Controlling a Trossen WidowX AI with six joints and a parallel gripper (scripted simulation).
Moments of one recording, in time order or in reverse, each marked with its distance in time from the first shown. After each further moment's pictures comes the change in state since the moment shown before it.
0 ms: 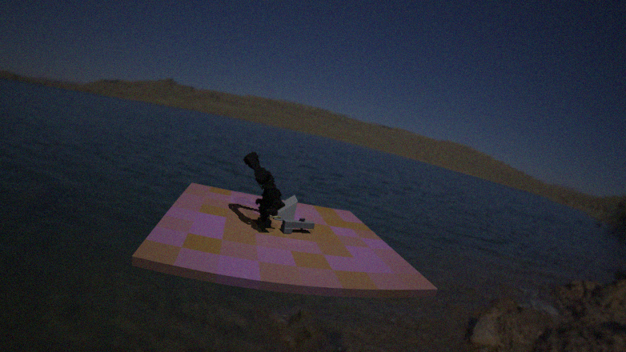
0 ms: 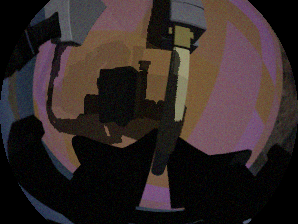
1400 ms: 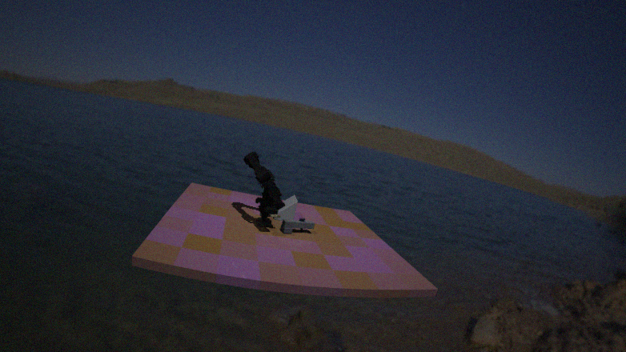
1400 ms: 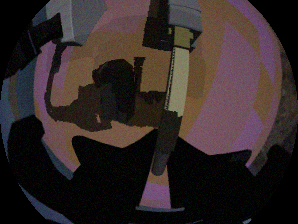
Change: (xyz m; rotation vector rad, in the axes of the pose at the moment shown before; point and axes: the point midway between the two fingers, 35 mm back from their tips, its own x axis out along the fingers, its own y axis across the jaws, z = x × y) arm -0.007 -0.001 -0.001 0.000 0.001 0.000
